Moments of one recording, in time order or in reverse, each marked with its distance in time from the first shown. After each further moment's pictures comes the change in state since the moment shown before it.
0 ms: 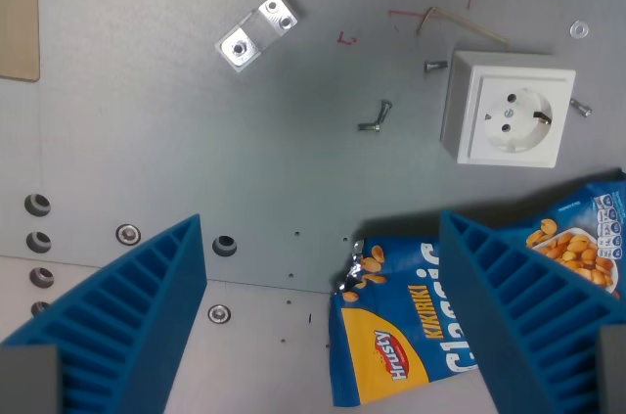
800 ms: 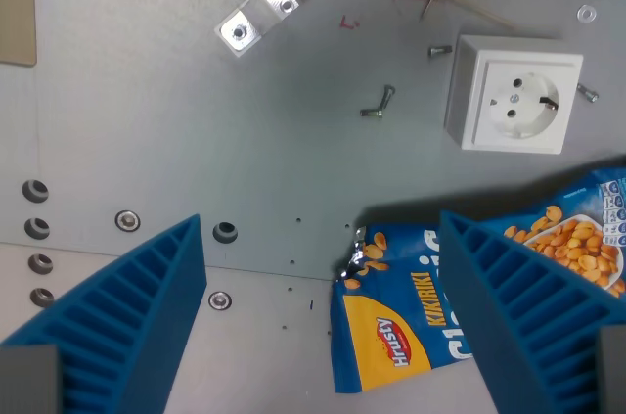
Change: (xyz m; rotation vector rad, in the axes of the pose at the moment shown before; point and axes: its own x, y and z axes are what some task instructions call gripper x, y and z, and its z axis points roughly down) arm -0.005 -0.001 0.004 0.004 -0.027 0.000
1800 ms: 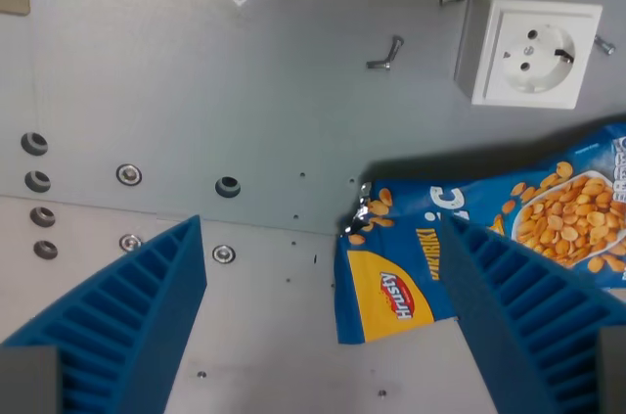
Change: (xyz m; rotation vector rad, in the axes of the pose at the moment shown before) arm -0.003 0.000 0.001 0.014 -0.102 0.000
